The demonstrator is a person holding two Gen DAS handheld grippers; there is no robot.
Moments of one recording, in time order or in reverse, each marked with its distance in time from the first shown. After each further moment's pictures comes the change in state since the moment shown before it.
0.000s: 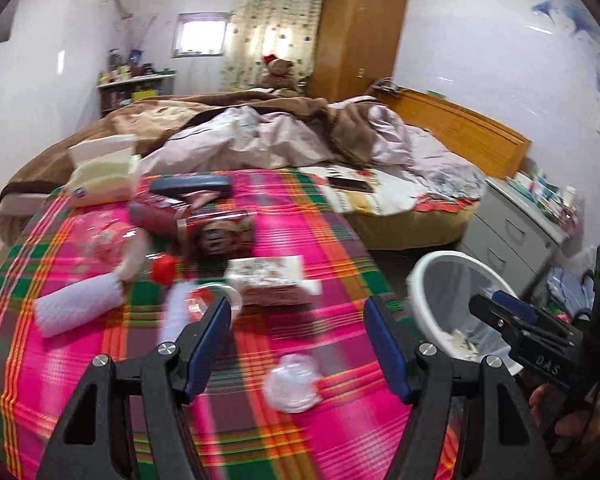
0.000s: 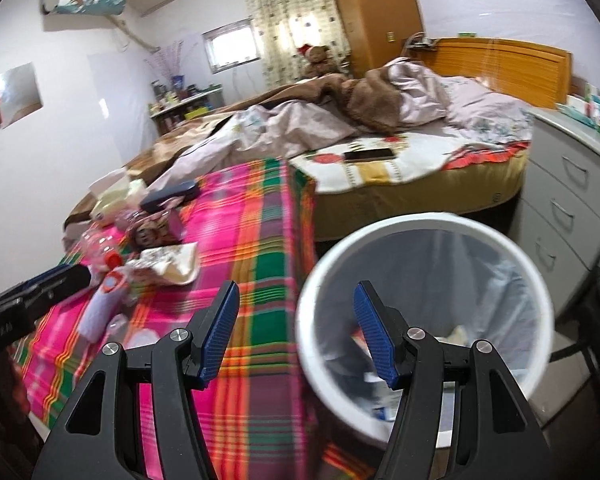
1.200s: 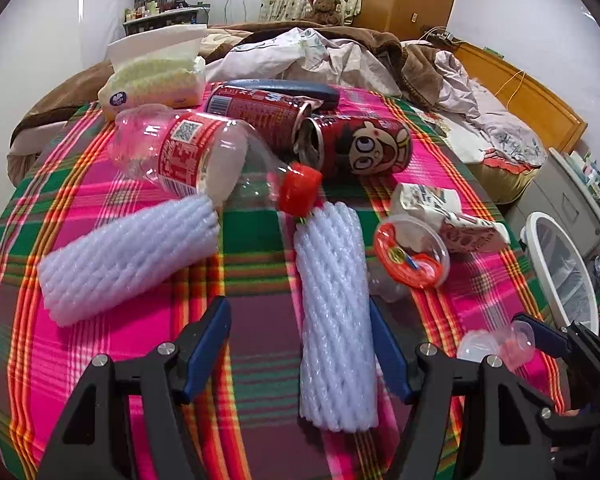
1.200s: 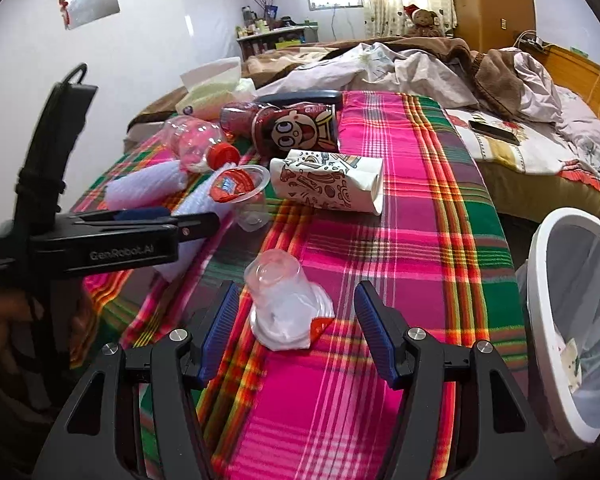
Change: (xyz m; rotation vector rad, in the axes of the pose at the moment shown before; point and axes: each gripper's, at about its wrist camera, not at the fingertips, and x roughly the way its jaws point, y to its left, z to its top) left arm 0.072 0.104 -0.023 -0.056 0.249 0.096; right arm 0.054 0.121 -0.039 -0.236 0.198 0.175
